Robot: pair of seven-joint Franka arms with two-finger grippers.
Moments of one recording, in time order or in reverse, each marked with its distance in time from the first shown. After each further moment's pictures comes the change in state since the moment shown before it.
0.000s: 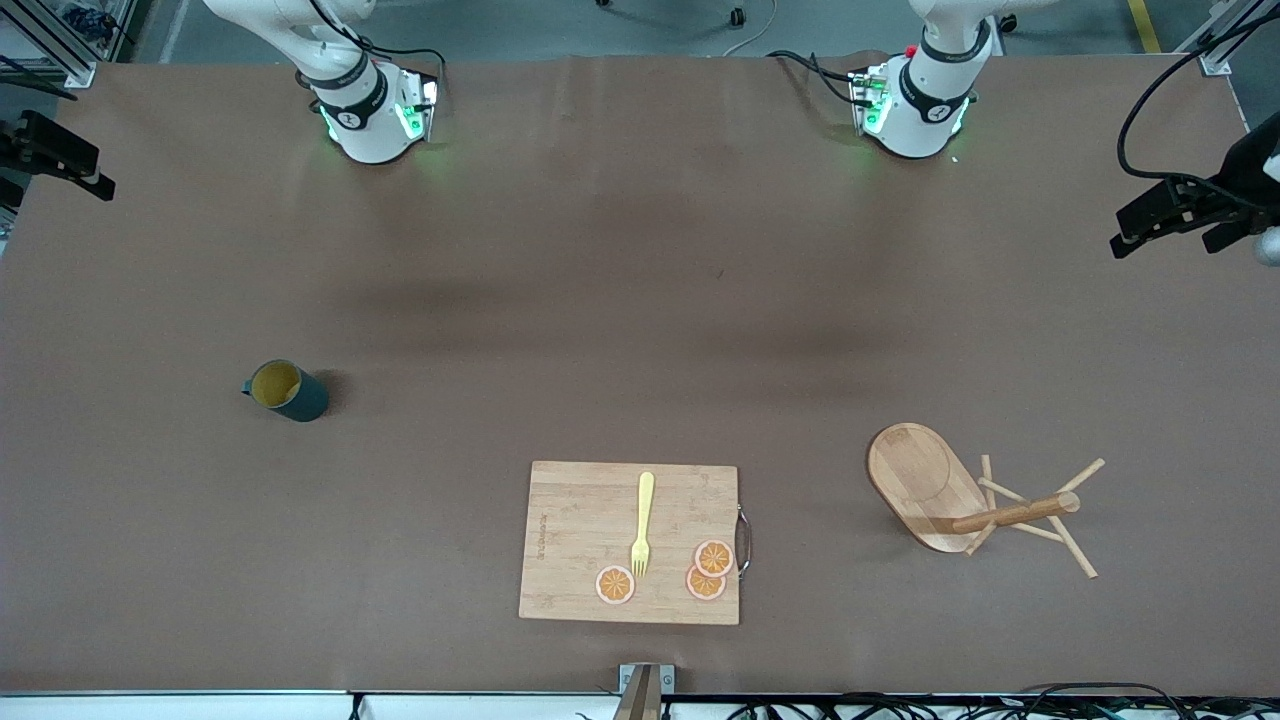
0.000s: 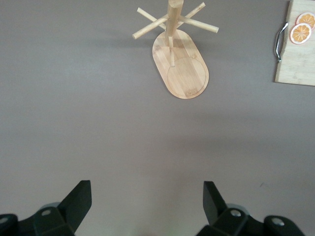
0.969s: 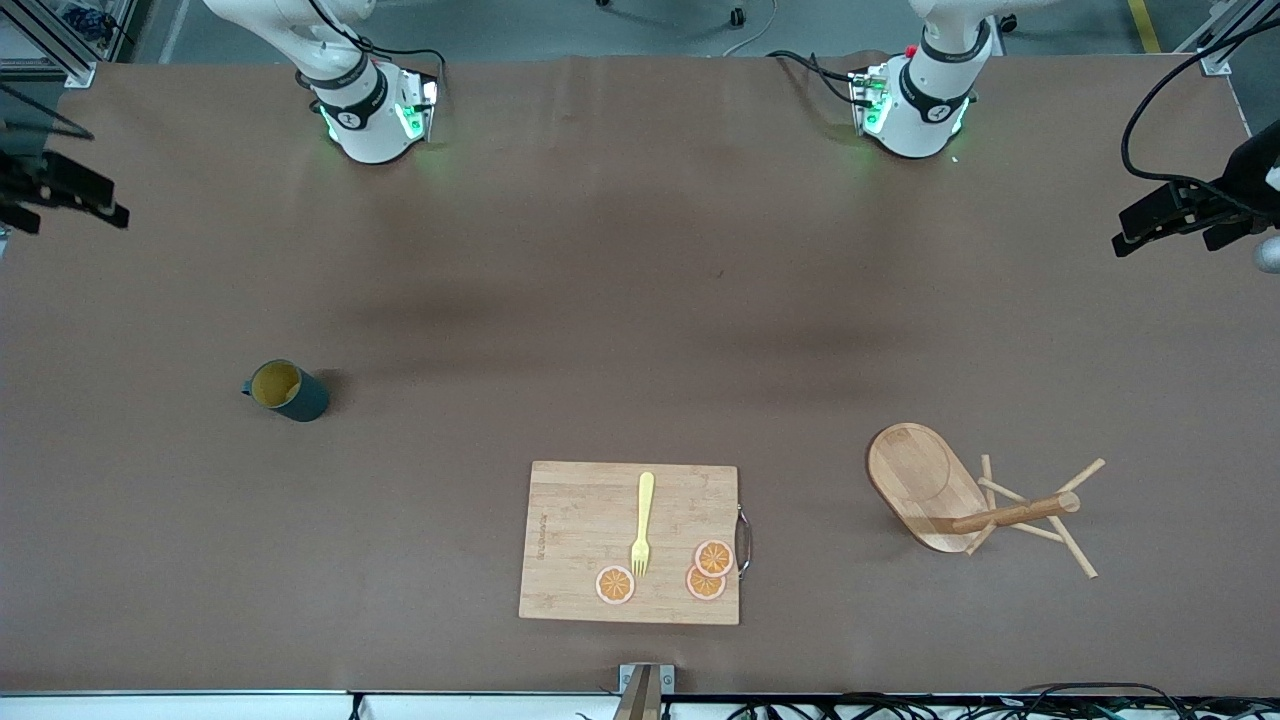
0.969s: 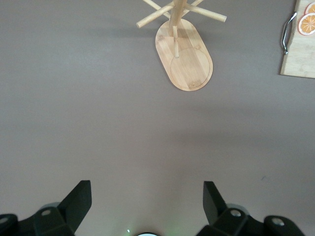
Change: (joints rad) left arm 0.005 0.009 0.003 0.011 0.001 -0.040 0.001; right arm -0.003 0.107 -0.003 0.007 -0.001 0.073 0.002
